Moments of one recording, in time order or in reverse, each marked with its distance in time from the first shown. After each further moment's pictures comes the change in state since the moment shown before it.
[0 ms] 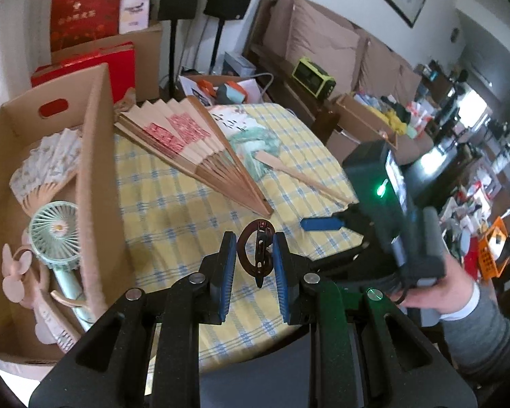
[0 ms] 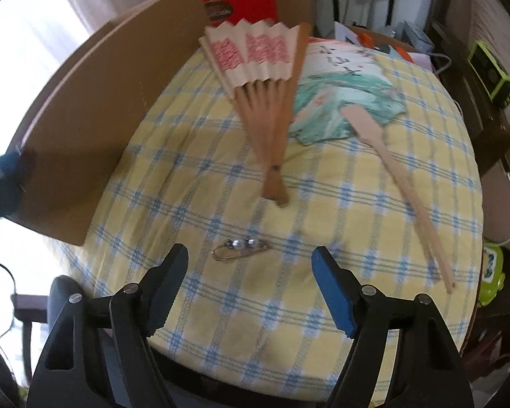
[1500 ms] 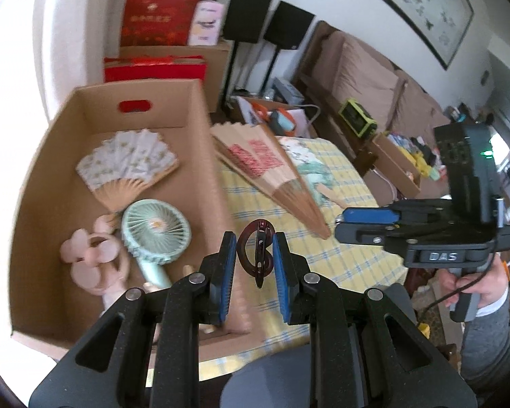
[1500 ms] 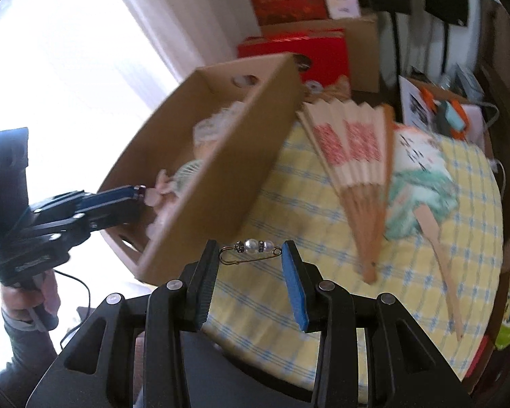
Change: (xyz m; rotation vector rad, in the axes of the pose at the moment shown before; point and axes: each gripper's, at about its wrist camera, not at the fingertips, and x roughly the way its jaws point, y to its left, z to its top) left arm -0.068 0.087 -0.004 -0.167 -0.088 0.094; right arm -0.082 0.071 0.061 -0.074 -0.130 0.252
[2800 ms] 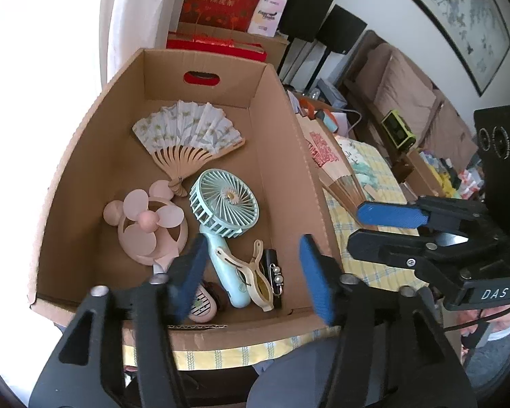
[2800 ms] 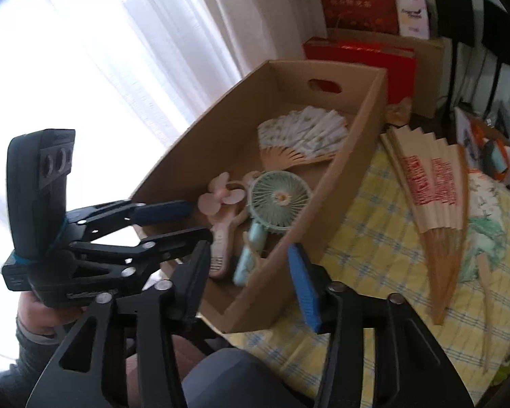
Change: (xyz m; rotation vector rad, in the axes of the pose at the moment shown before) left arm -0.003 0.062 -0.022 -0.132 0.012 0.089; right arm 0.045 0.083 0.022 -0.132 0.011 0.053
